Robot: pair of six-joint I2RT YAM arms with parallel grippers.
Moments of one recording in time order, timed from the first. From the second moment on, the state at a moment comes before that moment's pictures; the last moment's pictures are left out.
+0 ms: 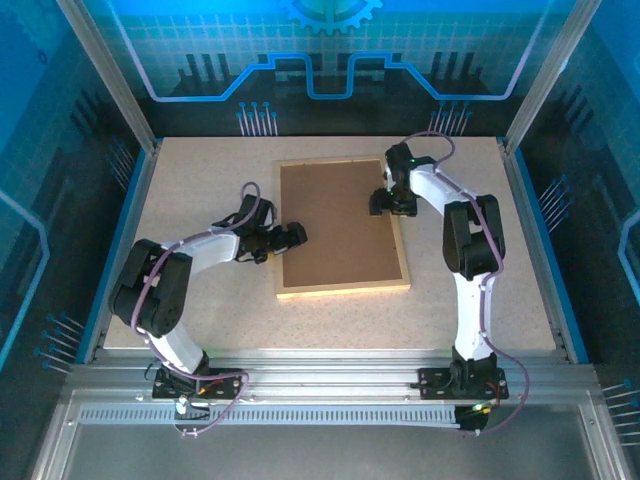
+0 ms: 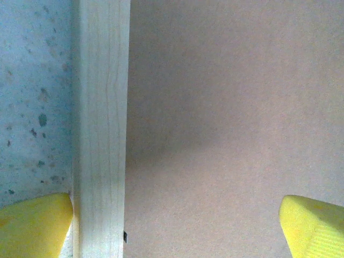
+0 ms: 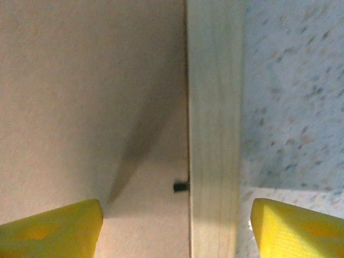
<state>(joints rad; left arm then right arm) -0.31 1.68 0.91 -0.21 0.29 -0.71 0.23 2.19 1.73 -0.87 -0.09 0.25</state>
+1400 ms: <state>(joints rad) -0.28 1.73 0.89 -0.08 0.31 -0.70 0.24 1.80 1.11 -0.63 -0.26 0.32</state>
